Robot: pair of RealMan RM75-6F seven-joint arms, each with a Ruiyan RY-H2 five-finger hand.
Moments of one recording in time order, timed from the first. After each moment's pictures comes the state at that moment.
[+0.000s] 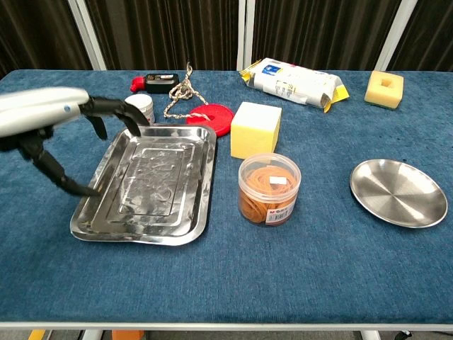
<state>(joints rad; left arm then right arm) -0.64 -1.40 0.07 -1.60 1.54 1.11 -0.02 0.19 -1.09 0.13 -1.63 -1.50 1.46 0.01</state>
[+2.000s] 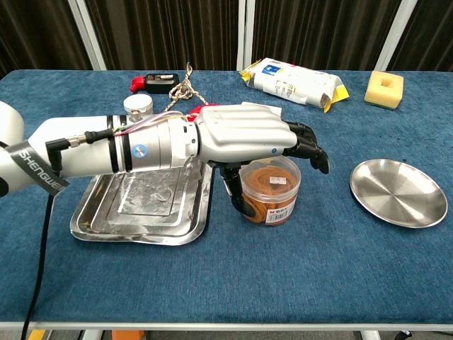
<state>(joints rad) -1.12 -1.82 -0.01 -1.04 1.81 0.94 -0.20 0.17 -1.10 0.16 -1.51 -1.38 1.41 0.16</state>
